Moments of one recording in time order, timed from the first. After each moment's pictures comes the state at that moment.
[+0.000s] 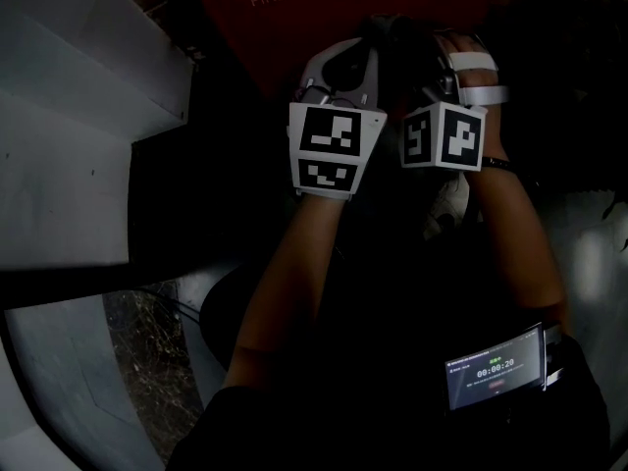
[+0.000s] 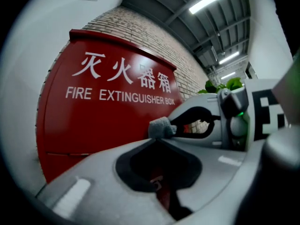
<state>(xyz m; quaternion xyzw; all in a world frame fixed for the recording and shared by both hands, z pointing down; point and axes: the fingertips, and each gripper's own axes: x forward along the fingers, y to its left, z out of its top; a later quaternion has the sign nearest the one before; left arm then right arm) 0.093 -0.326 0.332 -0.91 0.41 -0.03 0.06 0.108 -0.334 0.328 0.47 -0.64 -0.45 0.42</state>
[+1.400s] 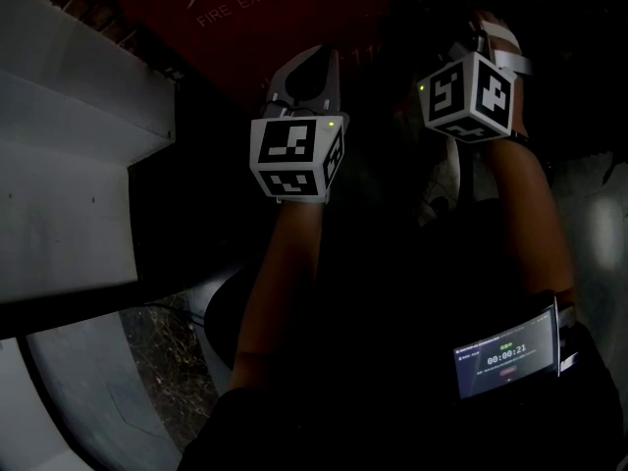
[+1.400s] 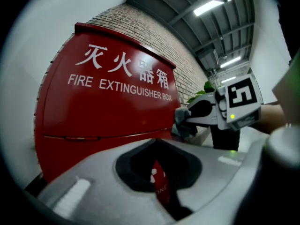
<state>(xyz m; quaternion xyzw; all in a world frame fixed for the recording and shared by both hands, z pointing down) 0.102 -0.315 0.347 -0.92 0.39 -0.03 0.02 0.215 -0.332 0.318 0.55 -0.64 -0.33 0.42</state>
